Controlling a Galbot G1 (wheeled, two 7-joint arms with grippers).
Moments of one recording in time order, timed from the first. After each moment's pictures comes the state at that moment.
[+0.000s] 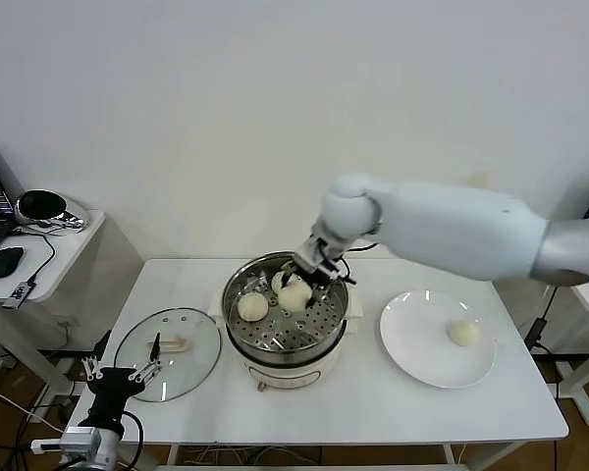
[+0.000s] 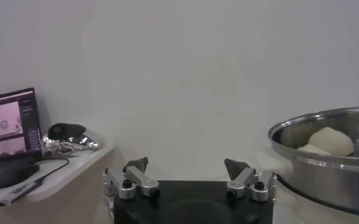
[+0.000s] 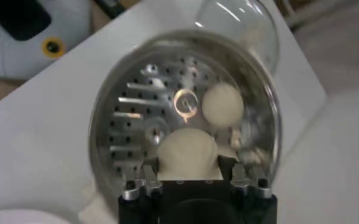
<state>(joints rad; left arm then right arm) 1.65 -1.25 -0.70 -2.12 -0.15 0.03 -0.10 0.57 1.17 -1.28 1.41 0.12 0.08 -1.05</state>
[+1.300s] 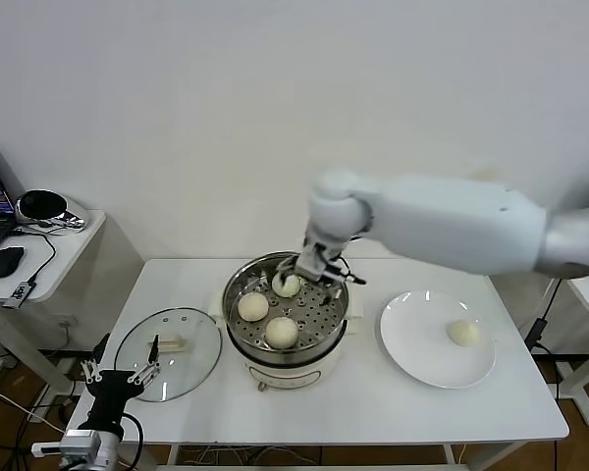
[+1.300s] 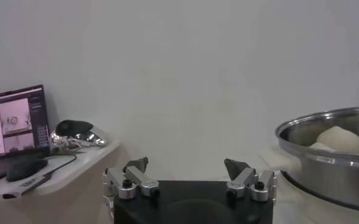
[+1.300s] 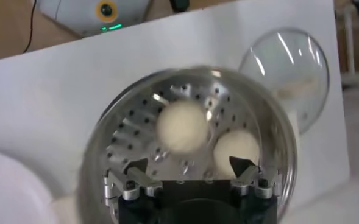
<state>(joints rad) 1.65 -1.25 -0.69 -2.10 -0.15 0.01 -0.10 0.68 1.03 -1.29 1.52 0.07 0.00 -1.13</state>
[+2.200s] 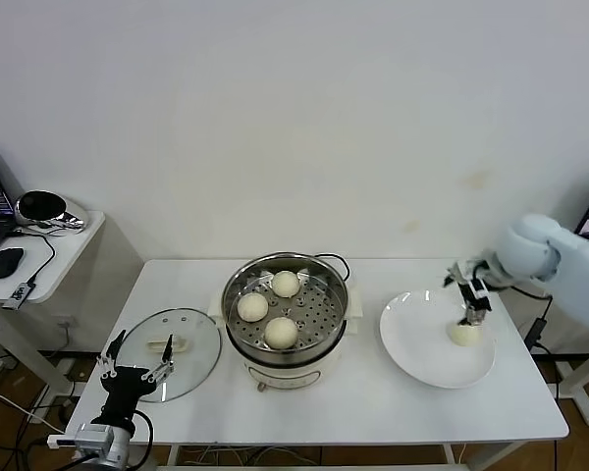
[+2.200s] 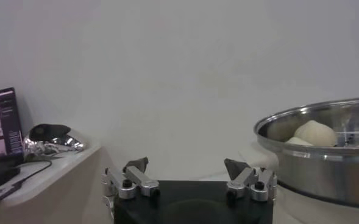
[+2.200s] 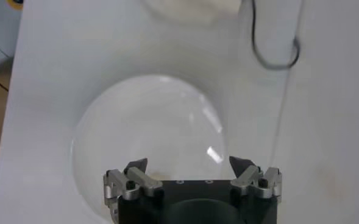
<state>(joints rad) 1.63 -1.22 -0.65 -2.08 -0.13 0.02 -0.10 0.17 0.49 -0.89 1.45 -0.11 -0.28 -1.07</state>
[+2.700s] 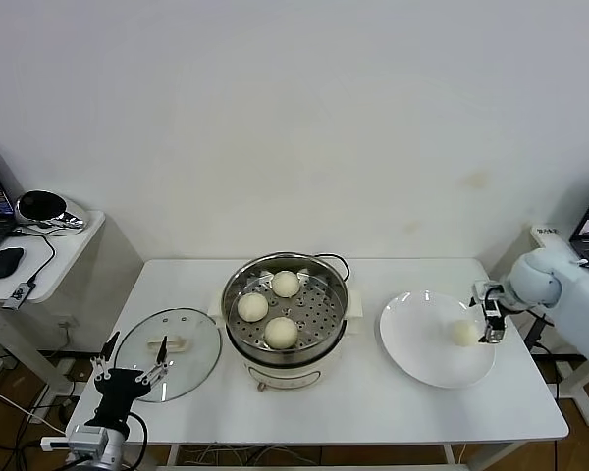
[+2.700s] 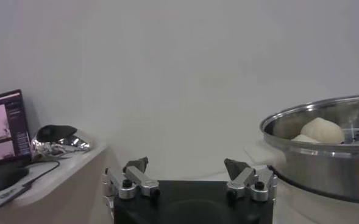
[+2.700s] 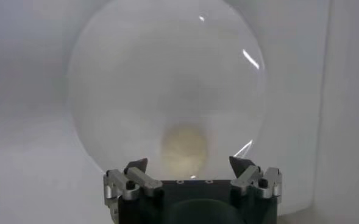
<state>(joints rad) 1.65 -1.21 -0.67 -2.09 -0.13 0.03 -0.10 -0.11 0.57 -0.63 1.23 -0.26 -0.25 -1.04</state>
